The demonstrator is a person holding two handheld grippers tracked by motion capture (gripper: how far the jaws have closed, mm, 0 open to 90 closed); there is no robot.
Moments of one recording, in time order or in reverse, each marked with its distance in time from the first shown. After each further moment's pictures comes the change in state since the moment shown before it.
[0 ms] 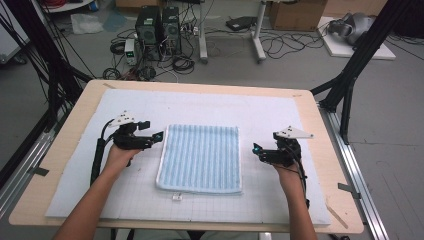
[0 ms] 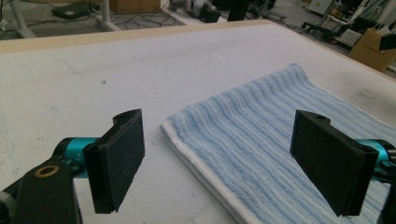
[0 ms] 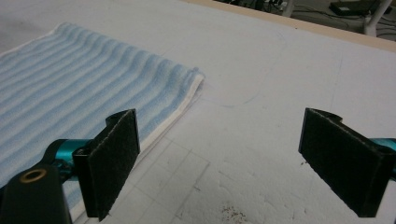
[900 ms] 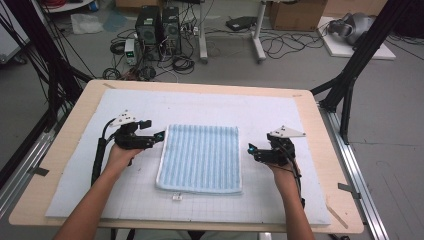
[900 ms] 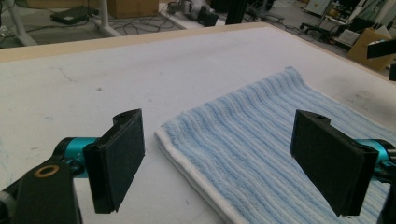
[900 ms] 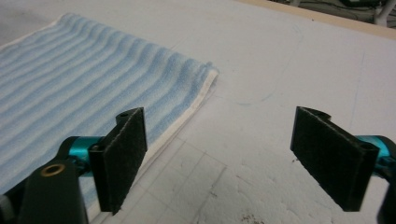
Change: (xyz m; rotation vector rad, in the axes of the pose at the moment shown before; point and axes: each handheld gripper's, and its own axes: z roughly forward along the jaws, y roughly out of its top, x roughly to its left) left arm -0.006 0.003 -0.002 -0.018 -0.003 0.042; right arm 0.009 0.002 0.008 0.022 0.009 -0.009
